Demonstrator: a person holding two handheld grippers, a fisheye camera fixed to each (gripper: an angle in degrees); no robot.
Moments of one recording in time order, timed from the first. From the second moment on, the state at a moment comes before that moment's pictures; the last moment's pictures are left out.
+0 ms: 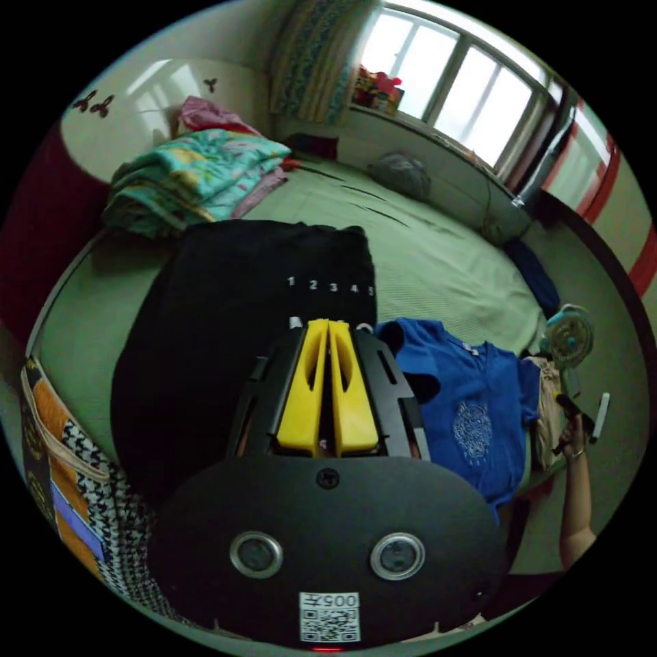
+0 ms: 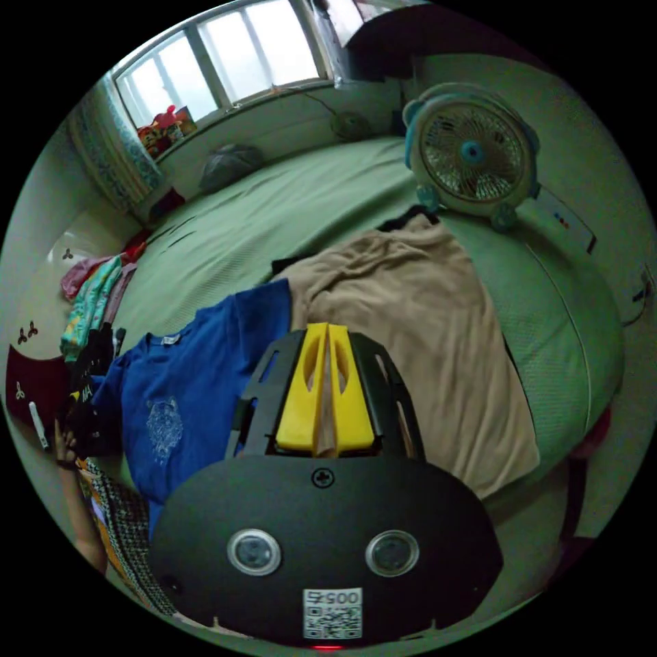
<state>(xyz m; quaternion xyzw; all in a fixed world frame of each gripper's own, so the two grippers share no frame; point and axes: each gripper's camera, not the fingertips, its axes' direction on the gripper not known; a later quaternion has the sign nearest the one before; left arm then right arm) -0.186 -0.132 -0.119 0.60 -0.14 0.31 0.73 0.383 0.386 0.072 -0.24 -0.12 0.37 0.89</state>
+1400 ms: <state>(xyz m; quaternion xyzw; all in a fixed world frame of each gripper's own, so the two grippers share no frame) -0.114 -0.040 0.326 0.43 -0.28 0.41 0.75 0.036 0.368 -0.056 -0.30 -0.24 0.19 0.91</state>
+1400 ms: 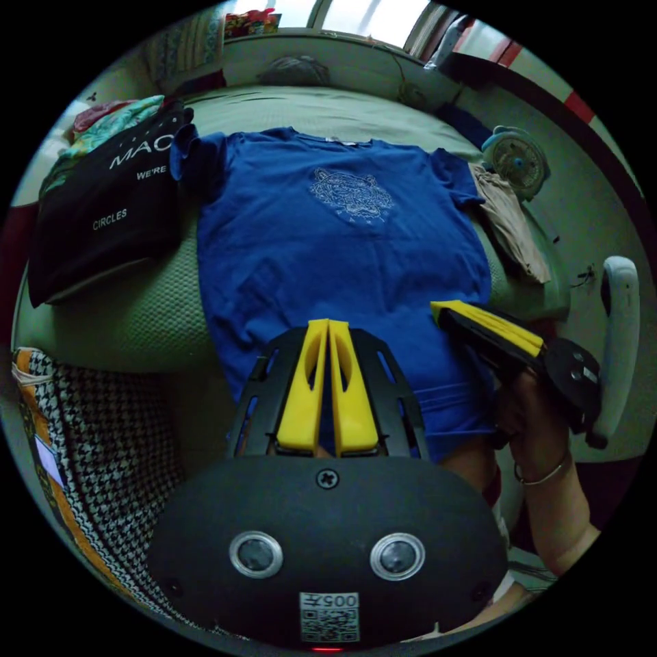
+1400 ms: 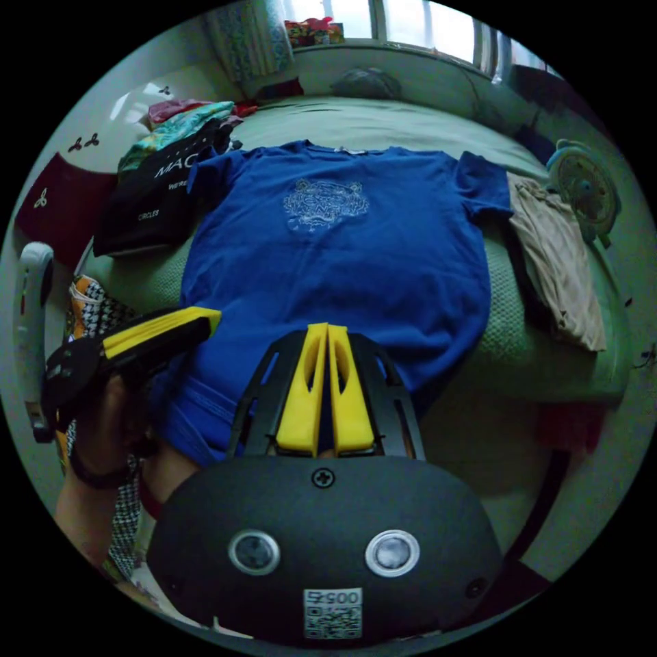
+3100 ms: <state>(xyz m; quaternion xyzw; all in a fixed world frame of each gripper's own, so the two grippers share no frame) -0.085 0.049 0.437 0.44 -0.33 0.39 0.74 -0.018 0.370 -0.080 -0.31 -0.23 0.18 0.91</state>
